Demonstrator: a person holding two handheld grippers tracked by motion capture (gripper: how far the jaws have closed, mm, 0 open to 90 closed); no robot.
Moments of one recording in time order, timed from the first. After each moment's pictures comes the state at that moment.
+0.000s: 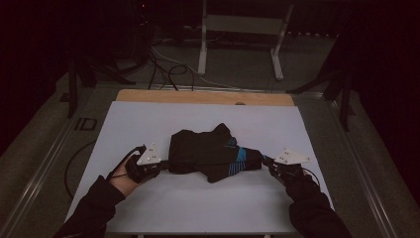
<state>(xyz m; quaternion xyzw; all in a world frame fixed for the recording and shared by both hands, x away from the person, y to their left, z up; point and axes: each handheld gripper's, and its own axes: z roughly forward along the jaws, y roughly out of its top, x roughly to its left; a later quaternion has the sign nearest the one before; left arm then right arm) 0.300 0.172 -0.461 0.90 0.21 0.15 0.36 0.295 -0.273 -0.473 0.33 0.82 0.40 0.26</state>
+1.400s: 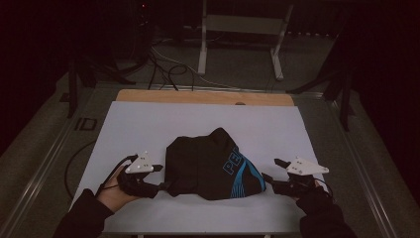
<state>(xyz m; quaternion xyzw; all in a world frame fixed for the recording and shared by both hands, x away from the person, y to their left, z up) 0.271 0.180 -0.446 0.88 0.25 0.10 0.39 0.262 -0.287 -0.458 0.32 0.81 0.43 0.23</state>
